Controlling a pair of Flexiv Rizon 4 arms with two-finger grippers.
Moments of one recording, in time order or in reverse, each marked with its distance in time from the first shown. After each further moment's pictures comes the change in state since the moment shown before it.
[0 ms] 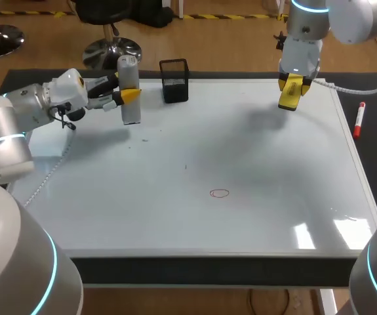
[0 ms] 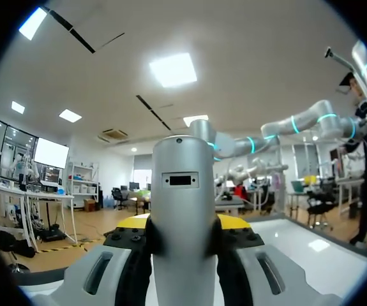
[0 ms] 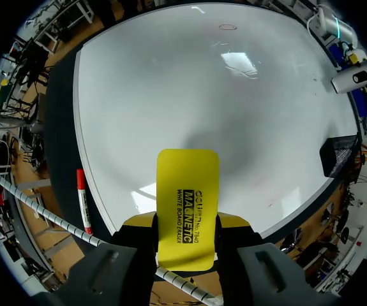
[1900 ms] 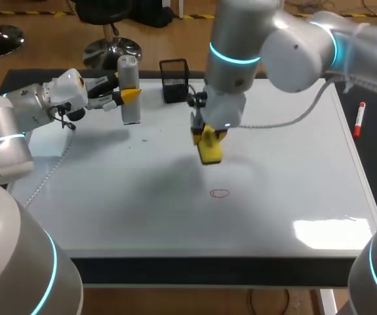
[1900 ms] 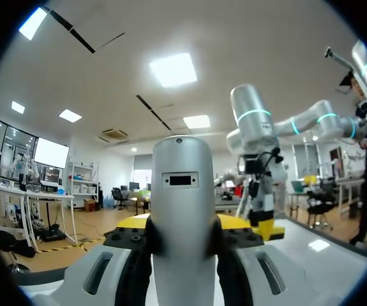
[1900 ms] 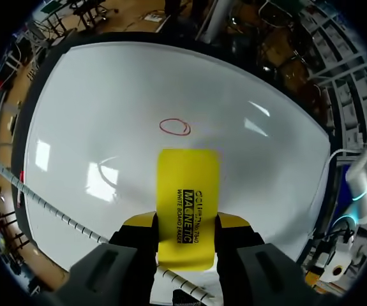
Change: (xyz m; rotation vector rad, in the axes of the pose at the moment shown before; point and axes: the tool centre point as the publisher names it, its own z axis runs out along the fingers) left arm 0.000 0.000 0.000 0.000 0.000 0.000; right arm -0.154 0.274 -0.010 -0.063 -0.135 -0.625
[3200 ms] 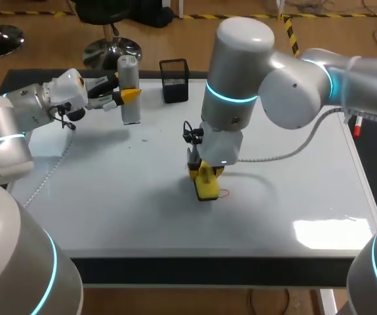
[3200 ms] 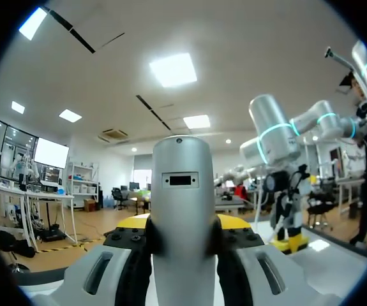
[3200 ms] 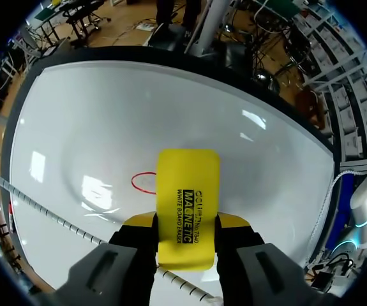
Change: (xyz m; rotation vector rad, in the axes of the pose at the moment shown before) left arm 0.000 0.000 0.000 0.000 0.000 0.000; right arm -0.020 0.071 0.049 -0.065 -0.025 0.023
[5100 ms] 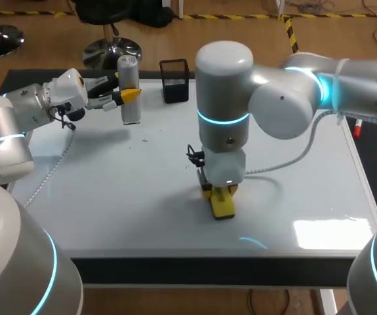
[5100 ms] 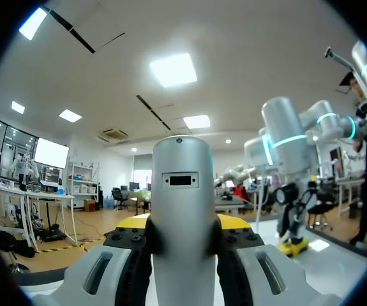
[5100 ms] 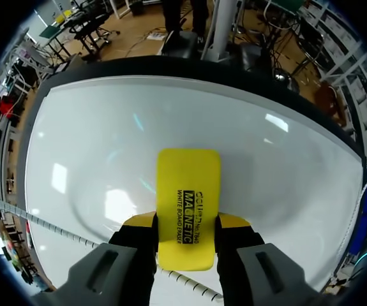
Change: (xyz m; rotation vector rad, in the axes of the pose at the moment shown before) left arm 0.000 0.000 0.000 0.000 0.000 0.000; right arm 0.039 0.039 0.031 -0.056 0.183 0.051
